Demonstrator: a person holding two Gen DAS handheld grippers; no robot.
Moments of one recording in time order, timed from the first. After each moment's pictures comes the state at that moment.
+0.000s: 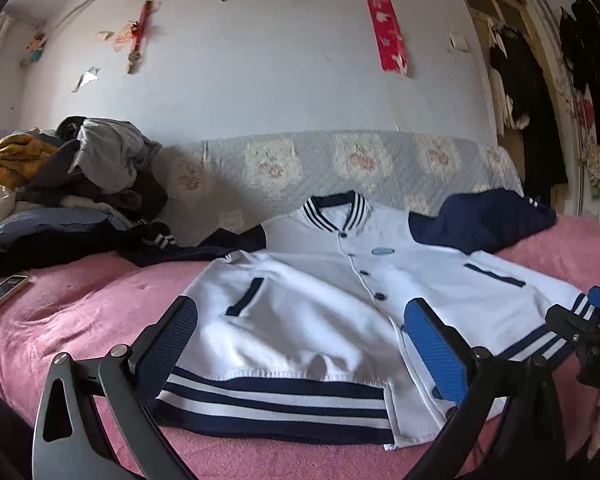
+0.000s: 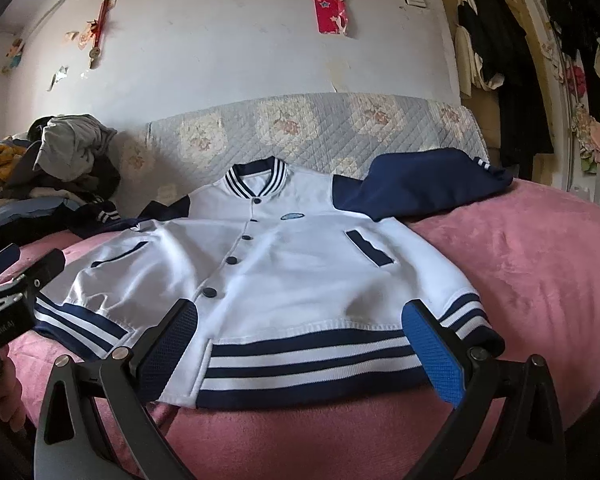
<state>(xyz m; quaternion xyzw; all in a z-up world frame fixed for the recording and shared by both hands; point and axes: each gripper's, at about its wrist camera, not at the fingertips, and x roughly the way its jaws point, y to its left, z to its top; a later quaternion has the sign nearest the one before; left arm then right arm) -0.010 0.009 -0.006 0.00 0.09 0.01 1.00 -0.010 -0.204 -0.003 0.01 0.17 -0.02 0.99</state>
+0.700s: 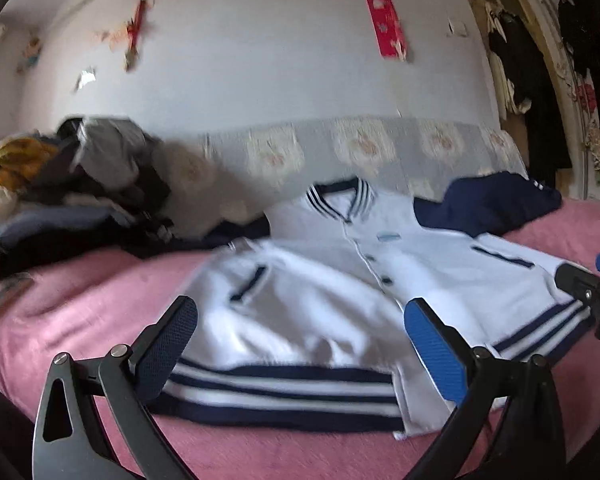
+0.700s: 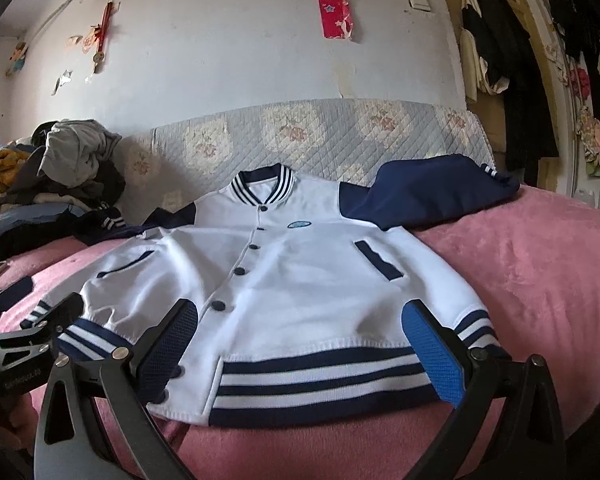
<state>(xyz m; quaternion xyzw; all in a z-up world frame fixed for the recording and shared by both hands) -0.006 0.001 -0.013 0.02 0.11 0.02 0.99 -0.002 -0.203 0.005 0.01 0.16 -0.02 0.99</state>
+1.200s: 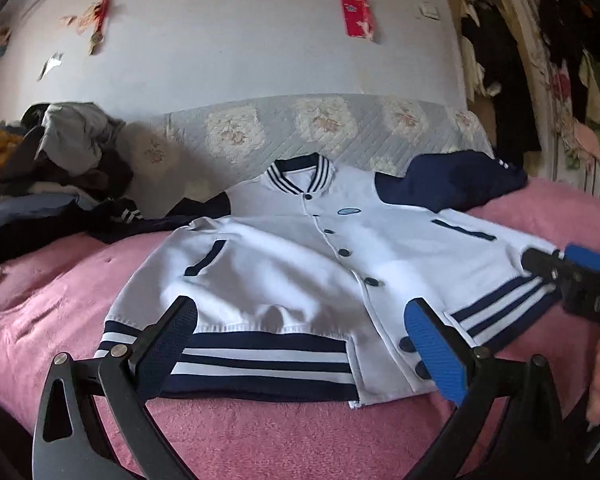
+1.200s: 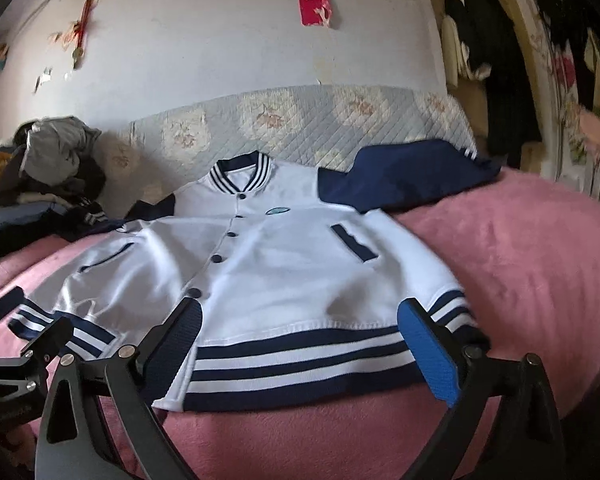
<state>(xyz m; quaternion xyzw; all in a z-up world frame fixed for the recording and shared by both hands) -0.003 -0.011 -0.023 0.02 0.16 -0.05 0.99 -0.007 -0.218 -0.003 0.03 0.19 -0.04 0.98</state>
